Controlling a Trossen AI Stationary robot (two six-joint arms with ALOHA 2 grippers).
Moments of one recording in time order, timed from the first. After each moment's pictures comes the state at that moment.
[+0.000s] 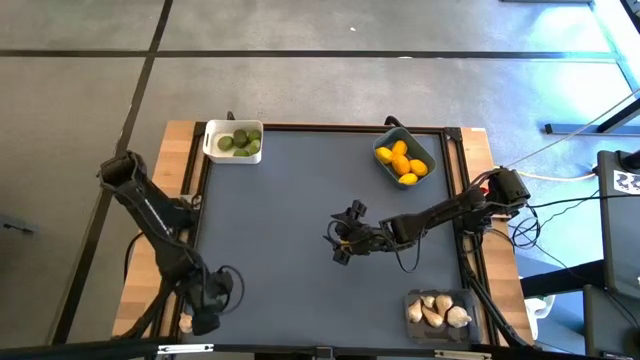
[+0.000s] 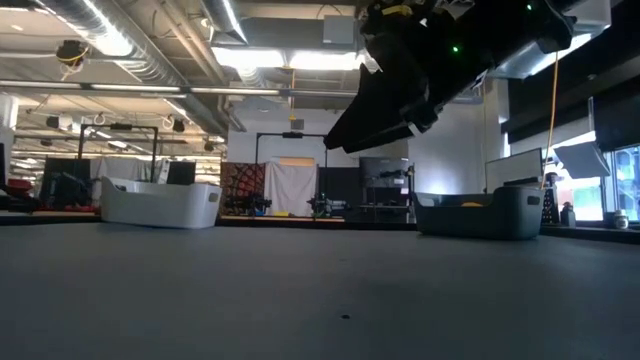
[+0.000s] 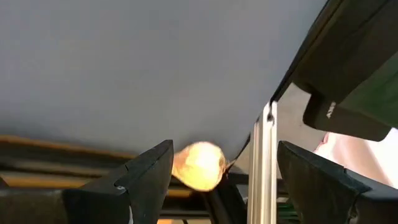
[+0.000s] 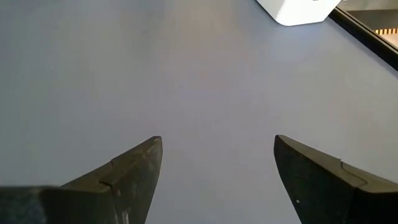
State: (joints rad) left arm -0.91 1.44 0.96 -0.78 0.29 -1.43; right arm 0.31 1.73 0.95 0.12 0.56 0.31
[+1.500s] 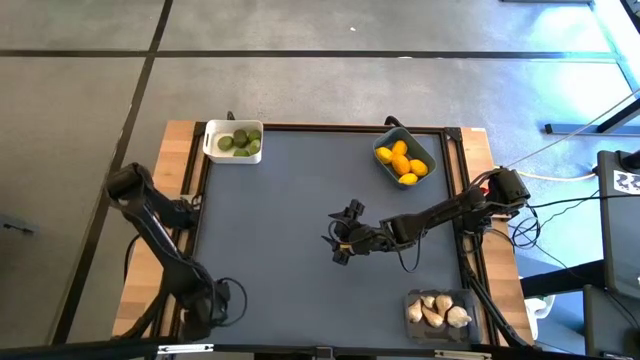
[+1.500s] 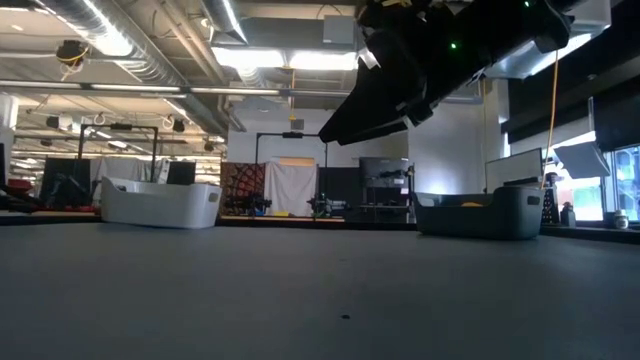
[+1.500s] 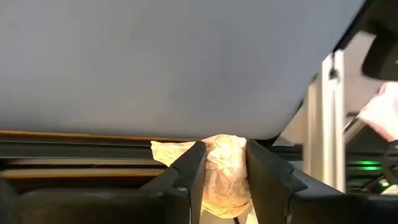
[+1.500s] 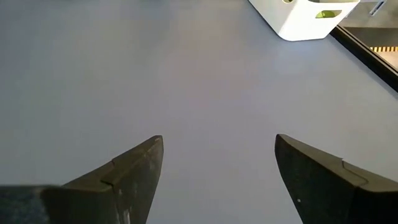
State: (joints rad) left arm -0.96 1.59 0.96 -0.80 0.45 -1.28; right arm 0.31 1.73 0.95 0.17 0.57 0.23
